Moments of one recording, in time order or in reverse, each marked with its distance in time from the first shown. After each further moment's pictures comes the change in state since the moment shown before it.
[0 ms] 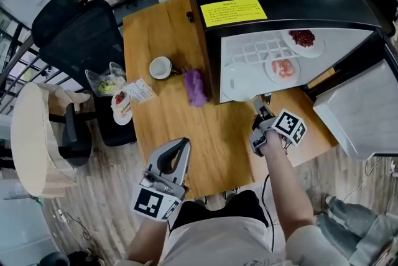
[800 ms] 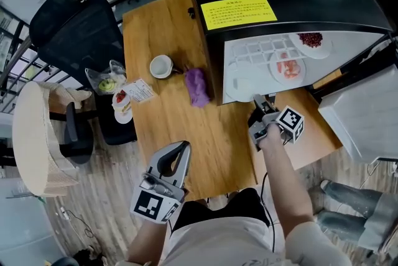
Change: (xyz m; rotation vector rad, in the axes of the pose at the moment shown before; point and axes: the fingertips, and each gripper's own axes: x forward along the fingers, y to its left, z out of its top) left arm 0.004 0.010 -0.016 -0.014 0.049 0.002; right arm 0.033 -0.021 0.000 0.301 -0.032 0.053
